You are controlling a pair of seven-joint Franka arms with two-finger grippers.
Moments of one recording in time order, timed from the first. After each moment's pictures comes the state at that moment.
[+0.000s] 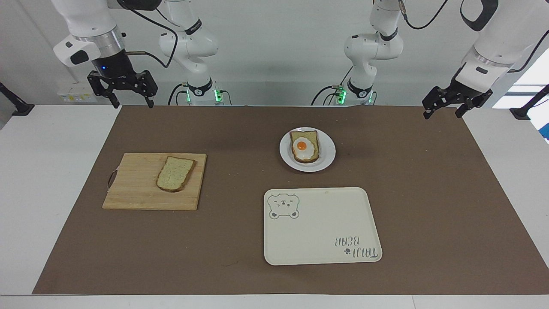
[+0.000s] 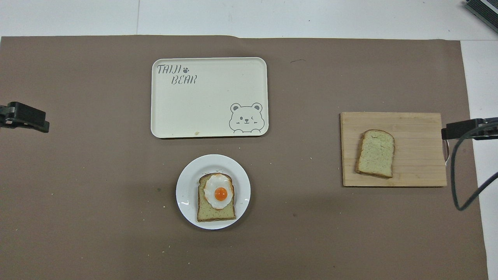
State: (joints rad) left arm -0.06 0.04 0.02 -1.47 0.01 1.46 -0.01; right arm 0.05 -0.09 -0.08 -1.63 -0.01 1.61 -0.03
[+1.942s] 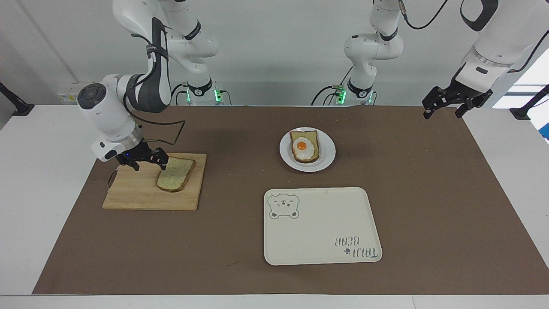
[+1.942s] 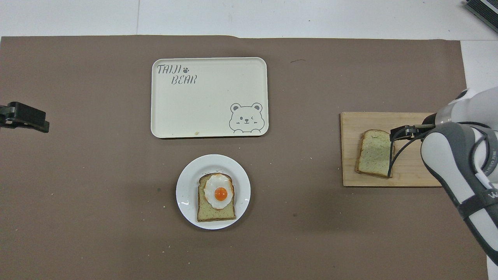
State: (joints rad) left arm -0.06 0.04 0.02 -1.47 0.01 1.46 -0.01; right arm -0.04 0.15 -0.08 -2.00 0.08 2.11 -0.14
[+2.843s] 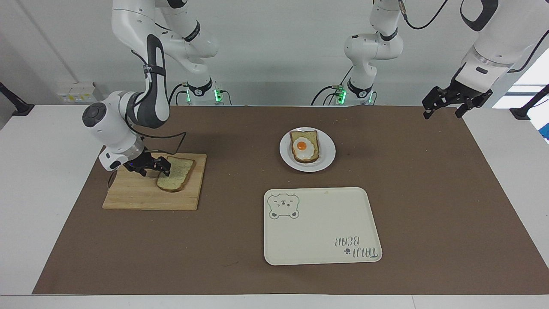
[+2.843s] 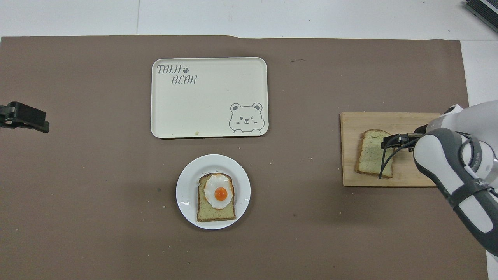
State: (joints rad) left arm -0.06 0.04 0.02 -1.47 0.01 1.46 -0.01; right arm -0.08 0.21 -0.08 -2.08 0.20 2.21 -0.19
